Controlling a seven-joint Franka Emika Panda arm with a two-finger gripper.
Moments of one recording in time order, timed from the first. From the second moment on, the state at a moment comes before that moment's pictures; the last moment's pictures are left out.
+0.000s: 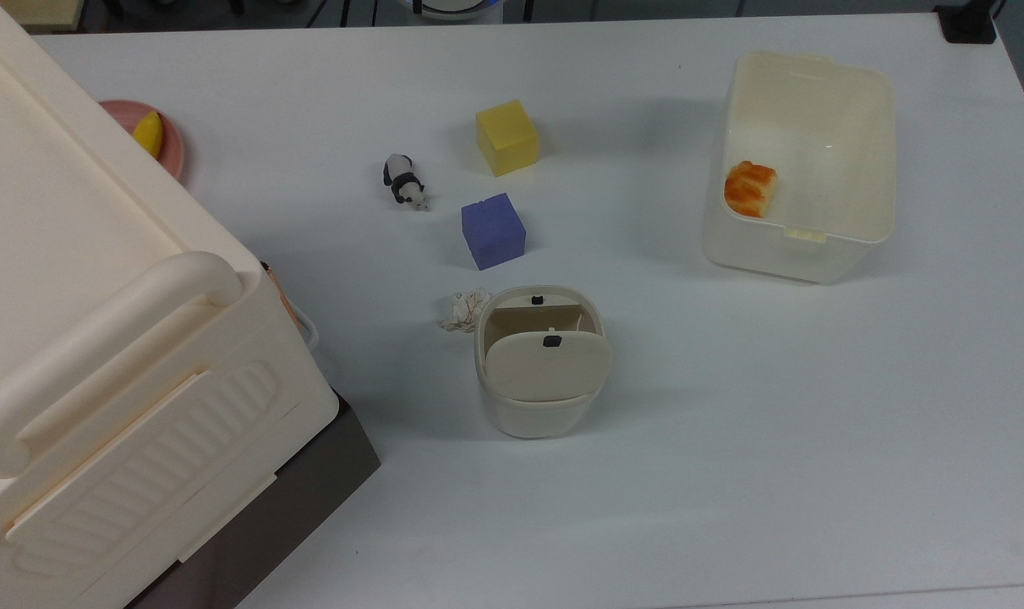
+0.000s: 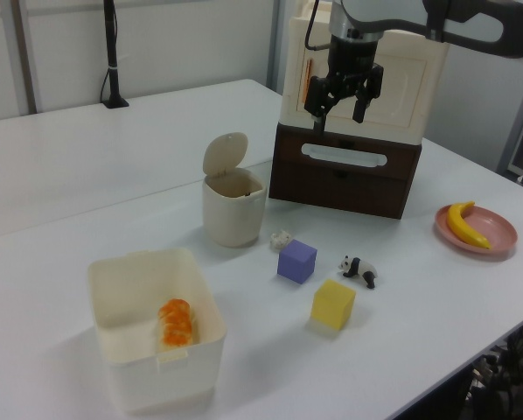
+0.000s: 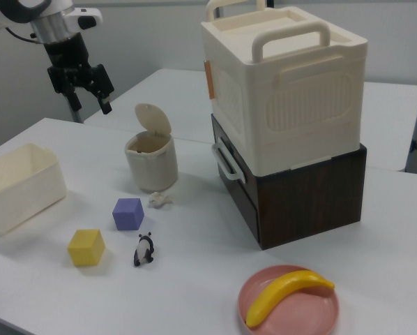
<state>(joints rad) 0.05 -0.02 0.11 -1.56 -0.09 1.60 0.15</state>
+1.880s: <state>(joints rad) 0.04 0.00 0.11 -1.56 -0.09 1.60 0.14</state>
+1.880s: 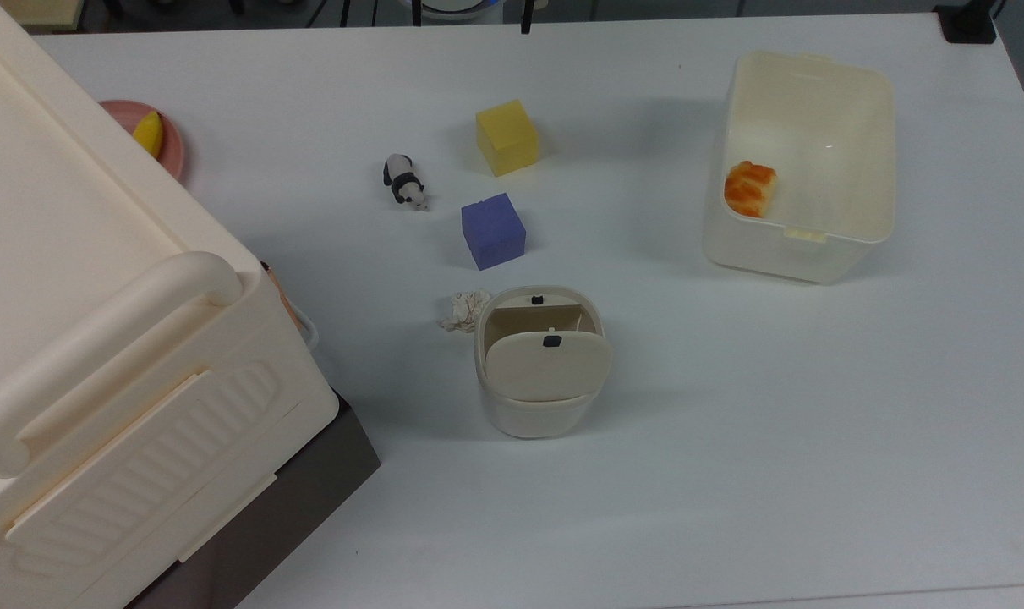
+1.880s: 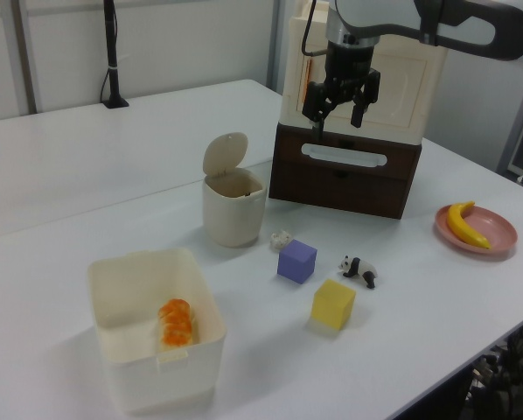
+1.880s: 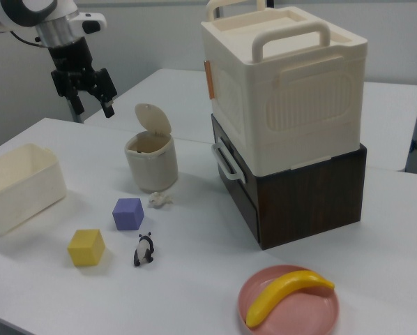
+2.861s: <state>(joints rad) 0.04 0.01 0.11 -1.56 -0.09 1.63 0.14</state>
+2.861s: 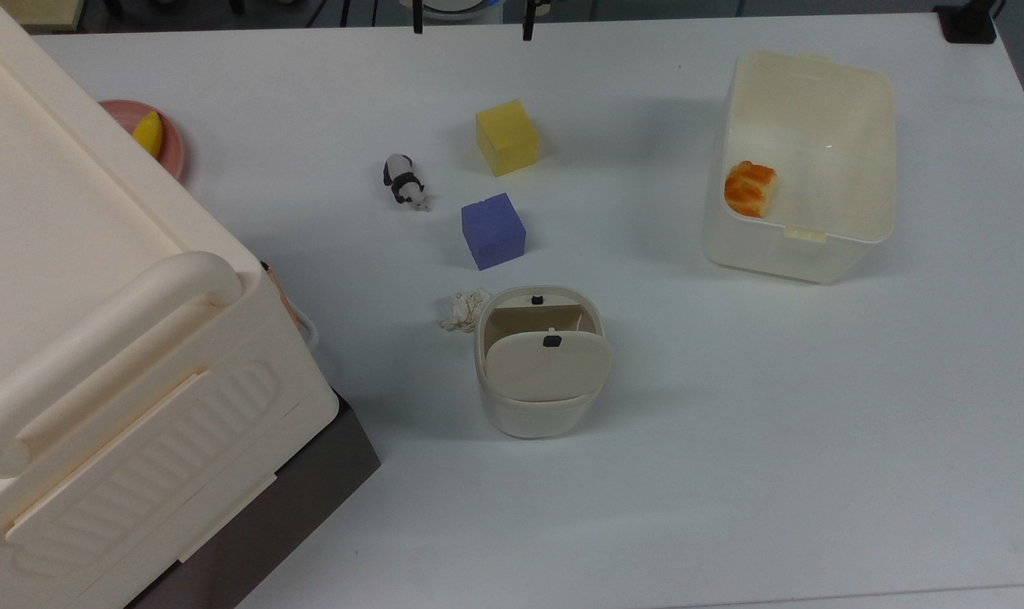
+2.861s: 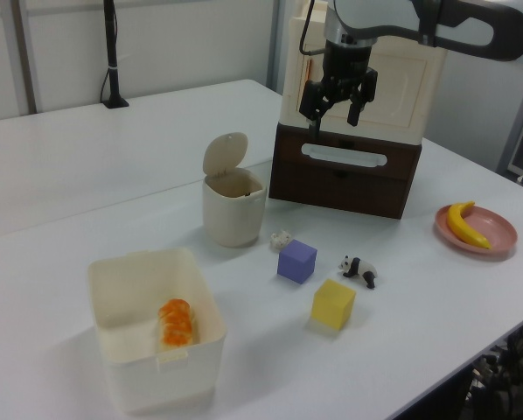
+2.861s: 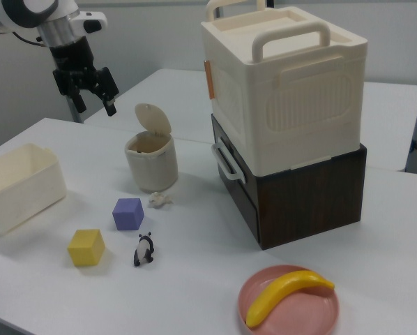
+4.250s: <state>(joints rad) 0.04 0.02 0.11 -1.56 -0.09 1.63 -0.23</state>
